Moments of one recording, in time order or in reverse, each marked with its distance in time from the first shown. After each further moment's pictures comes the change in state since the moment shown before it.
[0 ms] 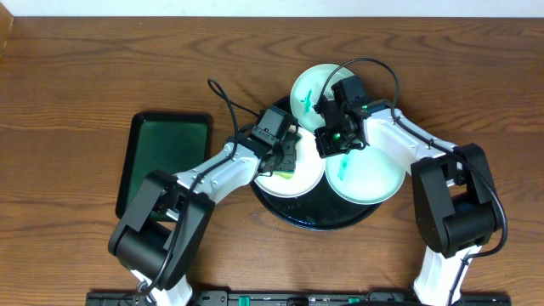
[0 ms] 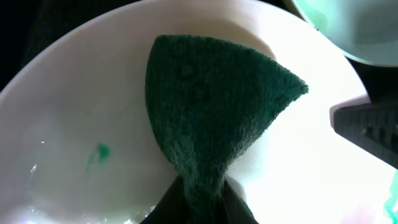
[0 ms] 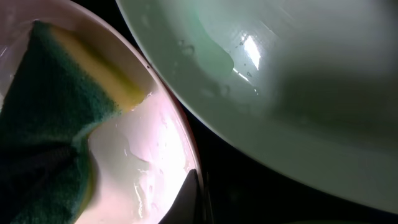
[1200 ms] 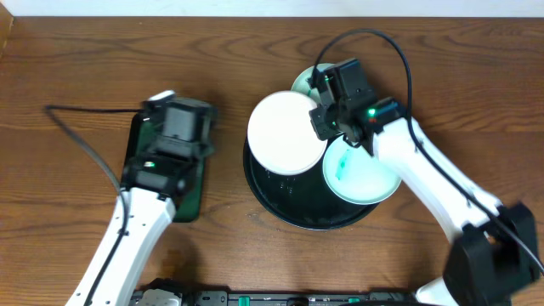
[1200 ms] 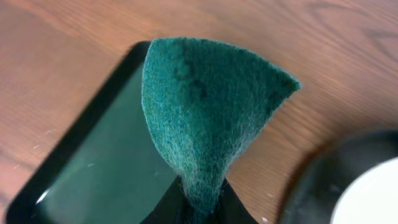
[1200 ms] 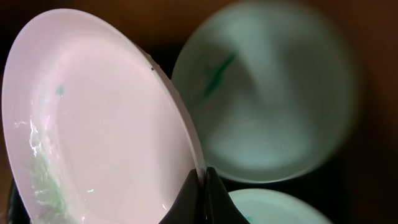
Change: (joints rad) left arm 0.314 -0.624 -0.023 -0.424 -0.483 -0.081; right arm 0.141 -0.317 0.060 0.000 0.380 -0.066
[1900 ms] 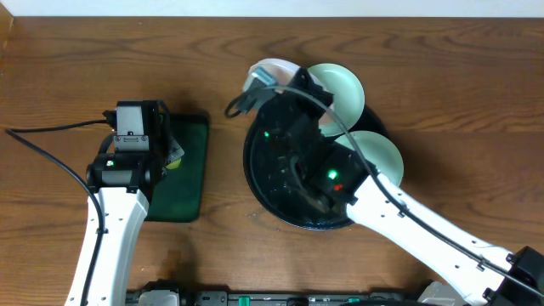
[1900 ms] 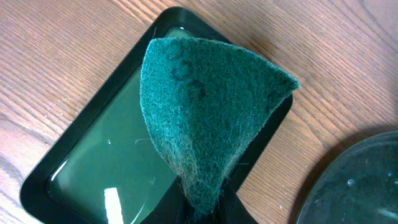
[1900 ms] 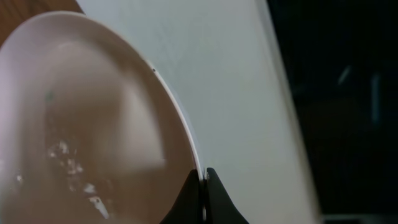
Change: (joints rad) left arm 0.233 -0.003 0.000 -0.062 0.219 0.065; right arm 0.402 -0.130 0.006 0.416 0.847 -0.876
